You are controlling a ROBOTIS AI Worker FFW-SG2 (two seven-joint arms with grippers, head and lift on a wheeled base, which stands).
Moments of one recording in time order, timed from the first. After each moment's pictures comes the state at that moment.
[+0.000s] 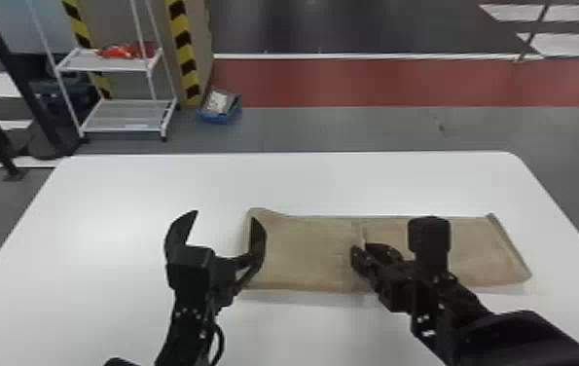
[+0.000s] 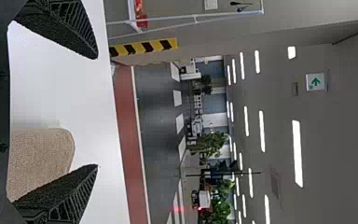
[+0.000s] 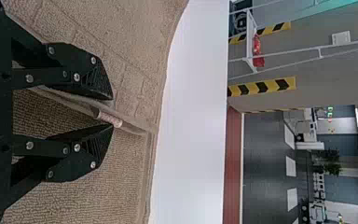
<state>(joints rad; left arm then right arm) 0.27 0.09 -0.26 -1.78 -0.08 -0.02 0.23 0.12 -0.11 0.16 -1.80 -0.11 0.60 0.14</state>
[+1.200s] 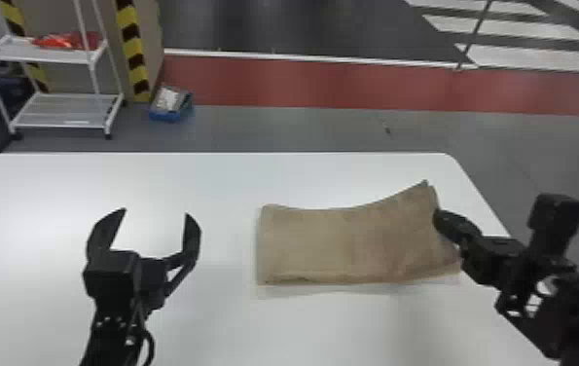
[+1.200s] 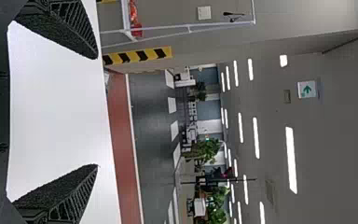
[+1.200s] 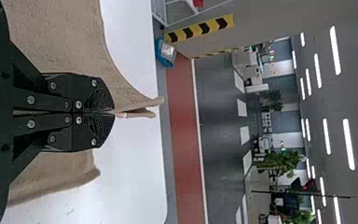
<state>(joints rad) 0.28 0.10 -0.23 -1.79 -0.08 -0.05 0.24 0.24 -0.20 -0.31 -2.02 -0.28 0.65 0.26</state>
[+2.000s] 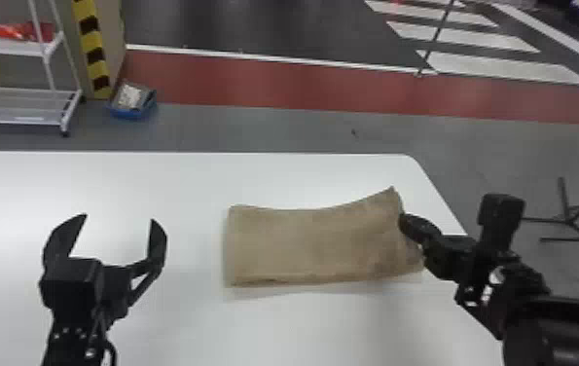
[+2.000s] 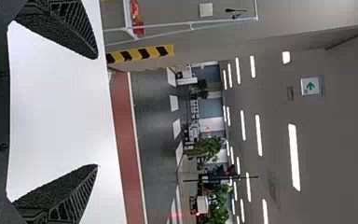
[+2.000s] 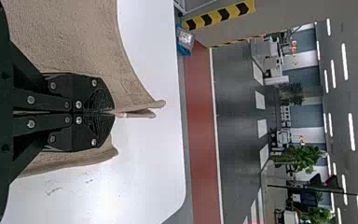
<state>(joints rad) 0.28 0.10 -0.24 -1.78 -0.08 -0.05 0.24 0.18 -0.20 -0.32 -1.93 -0.21 0.65 0.30</state>
